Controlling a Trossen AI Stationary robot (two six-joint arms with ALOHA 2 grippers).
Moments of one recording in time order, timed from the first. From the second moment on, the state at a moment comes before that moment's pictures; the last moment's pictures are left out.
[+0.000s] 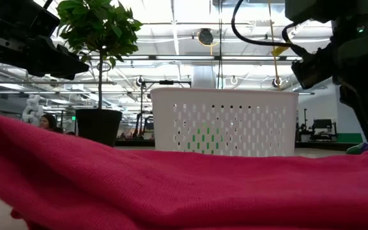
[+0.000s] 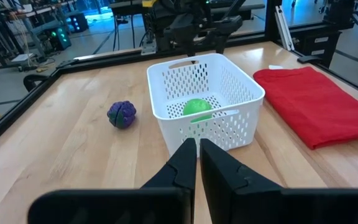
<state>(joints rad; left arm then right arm) -0.12 0.58 0.11 0.26 -0.03 0.12 0.36 1.49 0.84 -0.87 -0.11 1.02</state>
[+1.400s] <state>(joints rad) -0.12 0.58 0.11 0.26 -0.03 0.12 0.35 1.46 0.66 -0.72 -0.13 1.02</state>
